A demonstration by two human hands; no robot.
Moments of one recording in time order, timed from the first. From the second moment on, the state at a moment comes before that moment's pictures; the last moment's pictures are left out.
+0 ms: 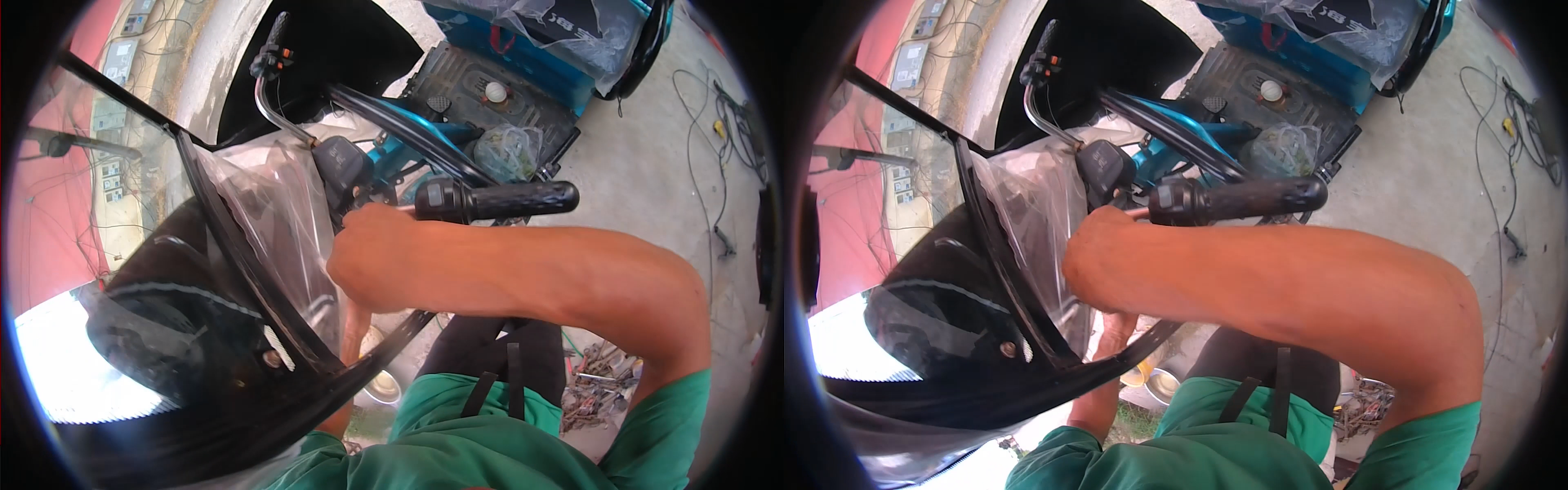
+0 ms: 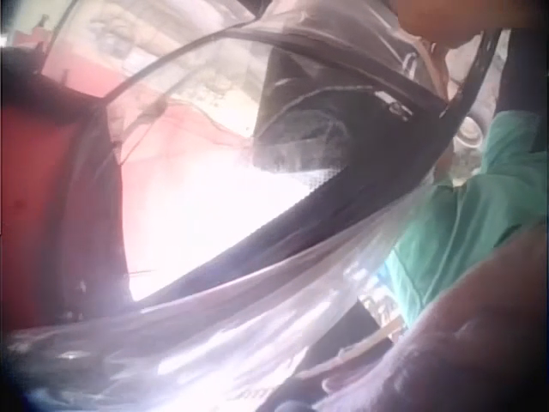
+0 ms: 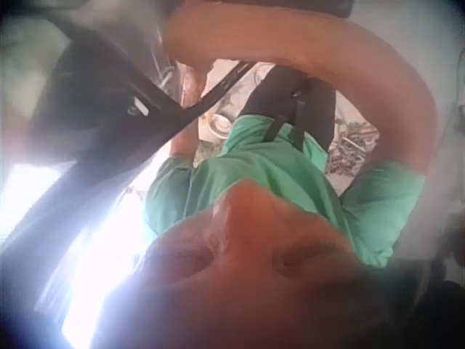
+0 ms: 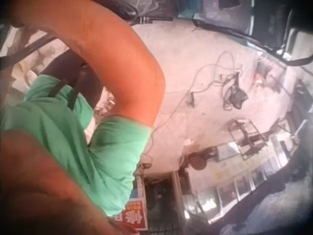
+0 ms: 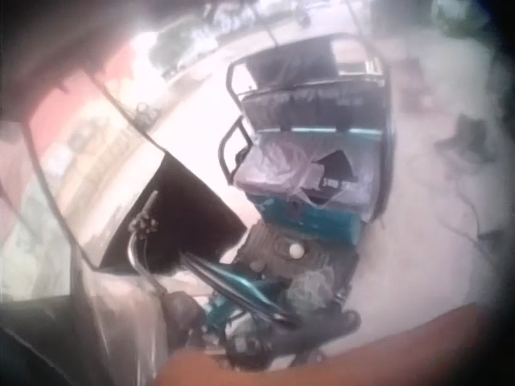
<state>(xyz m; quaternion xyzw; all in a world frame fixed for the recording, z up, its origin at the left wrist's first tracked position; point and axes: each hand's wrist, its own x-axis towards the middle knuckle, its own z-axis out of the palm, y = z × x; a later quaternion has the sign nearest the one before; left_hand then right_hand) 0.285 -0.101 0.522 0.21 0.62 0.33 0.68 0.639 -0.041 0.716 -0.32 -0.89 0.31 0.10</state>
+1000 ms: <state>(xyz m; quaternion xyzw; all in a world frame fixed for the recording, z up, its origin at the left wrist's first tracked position) 0.361 -0.103 0.503 0.15 0.69 0.47 0.53 0.513 0.189 0.656 0.06 -0.84 0.49 0.25</state>
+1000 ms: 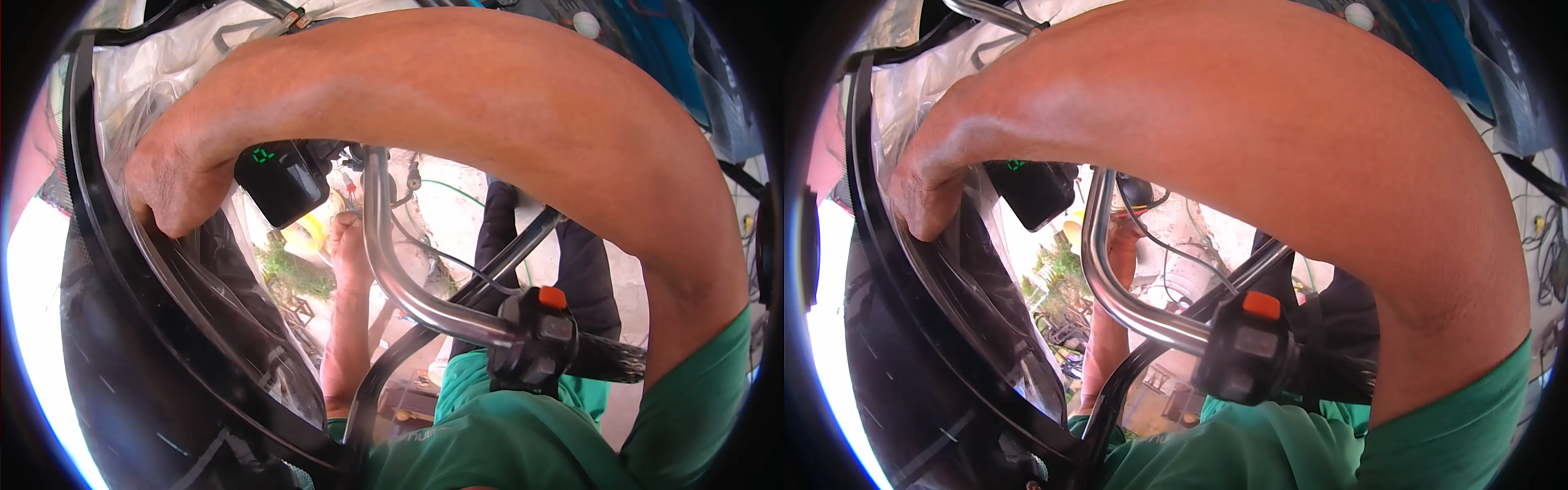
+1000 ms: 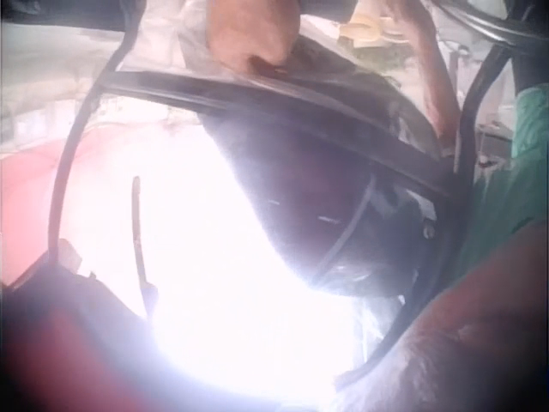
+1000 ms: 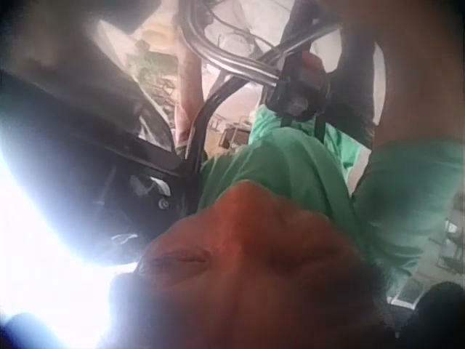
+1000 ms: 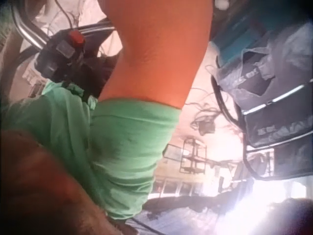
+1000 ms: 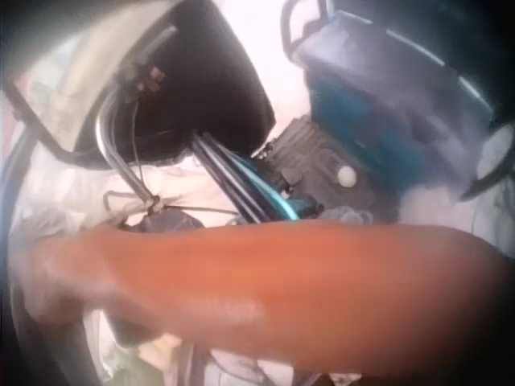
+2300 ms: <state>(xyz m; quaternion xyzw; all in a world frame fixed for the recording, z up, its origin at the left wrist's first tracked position) 0.380 -0.106 0.508 0.06 0.60 0.55 0.57 0.574 0.009 0.468 -0.32 -0.65 0.67 0.13</state>
